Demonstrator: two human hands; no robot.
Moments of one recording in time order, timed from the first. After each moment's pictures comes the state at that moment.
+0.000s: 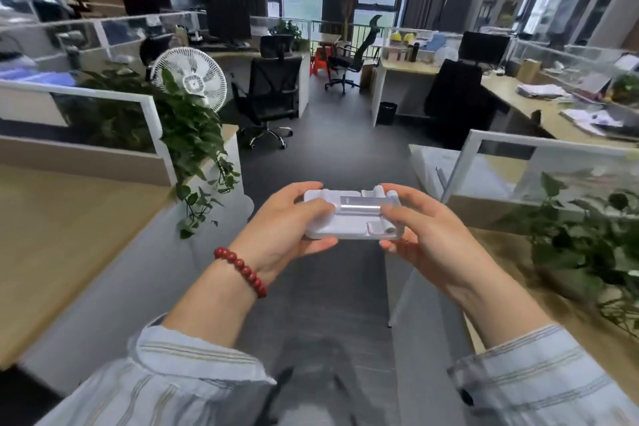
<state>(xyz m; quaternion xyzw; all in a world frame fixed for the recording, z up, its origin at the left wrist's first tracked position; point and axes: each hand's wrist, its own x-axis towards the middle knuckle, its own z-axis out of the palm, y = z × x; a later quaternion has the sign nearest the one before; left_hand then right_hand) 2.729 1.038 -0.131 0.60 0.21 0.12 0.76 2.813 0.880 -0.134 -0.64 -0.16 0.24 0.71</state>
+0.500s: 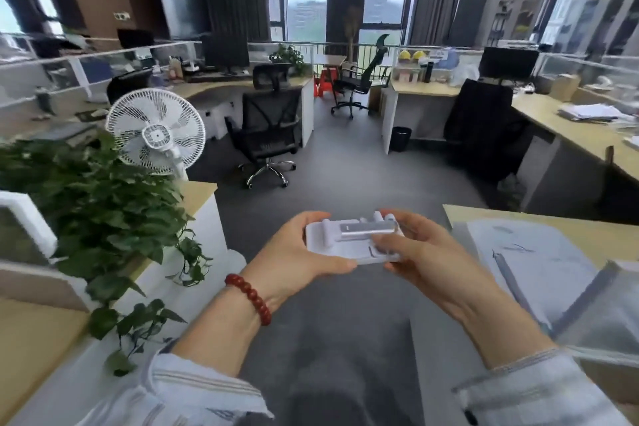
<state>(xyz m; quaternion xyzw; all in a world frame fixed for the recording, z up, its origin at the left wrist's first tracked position) 3.104 1.237 -0.151 0.72 0.19 0.10 0.67 3.194 1.078 -0.146 -0.65 -0.18 0.25 0.69</state>
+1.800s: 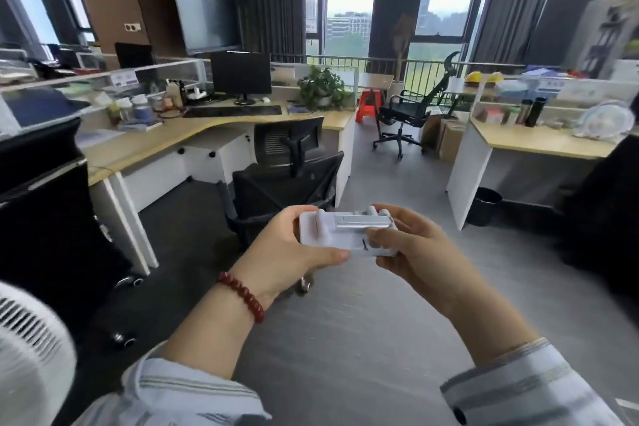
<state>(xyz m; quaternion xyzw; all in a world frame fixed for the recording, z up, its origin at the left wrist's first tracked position) 3.959 1.947 -0.131 0.73 0.22 0.19 0.62 4.070 1.805 -0.133 -0.62 -0.23 0.30 0.69</state>
